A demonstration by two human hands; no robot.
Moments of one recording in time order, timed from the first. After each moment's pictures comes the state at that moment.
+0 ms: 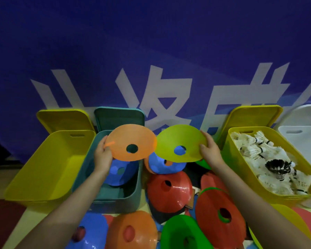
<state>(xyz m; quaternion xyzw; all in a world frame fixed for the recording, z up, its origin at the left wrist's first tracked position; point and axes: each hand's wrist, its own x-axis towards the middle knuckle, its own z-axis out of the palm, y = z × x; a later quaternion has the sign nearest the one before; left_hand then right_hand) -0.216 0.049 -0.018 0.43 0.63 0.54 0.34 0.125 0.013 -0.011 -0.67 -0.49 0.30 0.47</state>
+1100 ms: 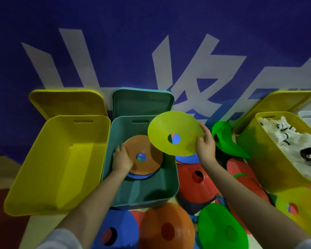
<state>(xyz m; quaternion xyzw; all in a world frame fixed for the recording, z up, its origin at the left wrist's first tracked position) -0.305 0.121 -0.148 0.63 0.70 0.15 0.29 -0.043 0.057 -0.059 -0.70 -0.37 0.27 0.54</state>
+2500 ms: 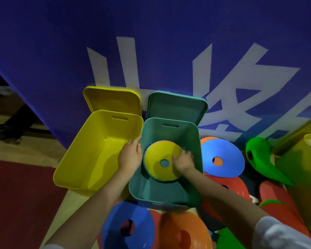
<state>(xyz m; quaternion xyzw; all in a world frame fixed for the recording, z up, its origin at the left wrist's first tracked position) -0.363 0.092 -0.093 0.65 0.70 0.26 0.14 -0.161 0.103 -0.120 -0.77 -0.54 0.33 0.11</state>
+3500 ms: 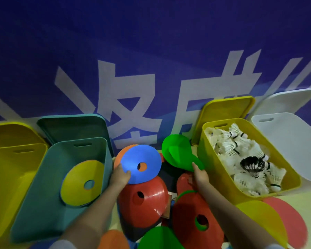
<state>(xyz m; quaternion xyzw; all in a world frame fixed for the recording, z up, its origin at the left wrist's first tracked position) -0.086 0.111 -0.168 0.60 0.71 0.13 0.34 0.209 0.019 -0.157 -0.79 -0.13 0.43 0.42</state>
